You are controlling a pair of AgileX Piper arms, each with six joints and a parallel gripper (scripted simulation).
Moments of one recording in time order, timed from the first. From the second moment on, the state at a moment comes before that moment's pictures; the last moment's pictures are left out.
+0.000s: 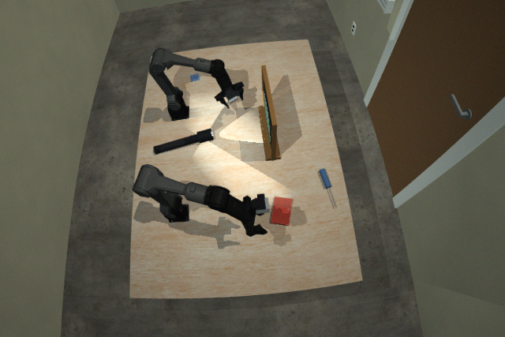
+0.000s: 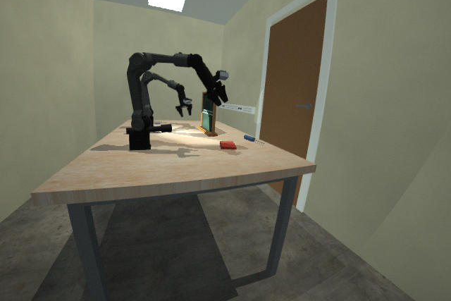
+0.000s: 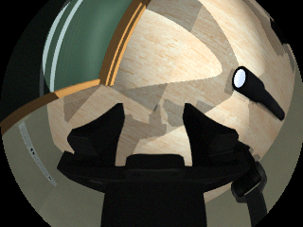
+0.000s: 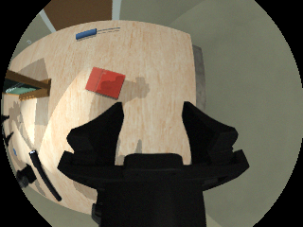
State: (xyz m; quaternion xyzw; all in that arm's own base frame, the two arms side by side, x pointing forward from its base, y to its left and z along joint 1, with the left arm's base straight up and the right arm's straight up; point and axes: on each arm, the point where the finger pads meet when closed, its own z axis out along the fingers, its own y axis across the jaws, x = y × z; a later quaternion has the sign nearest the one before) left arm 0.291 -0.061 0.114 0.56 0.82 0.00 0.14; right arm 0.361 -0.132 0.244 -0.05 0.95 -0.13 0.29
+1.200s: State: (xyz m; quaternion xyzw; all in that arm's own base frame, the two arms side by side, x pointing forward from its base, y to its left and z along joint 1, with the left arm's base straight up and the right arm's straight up) left arm 0.127 -0.212 0.107 0.88 0.48 -0.03 0.06; right arm 0.326 -0.056 0.217 -0.03 0.94 -0.07 0.32
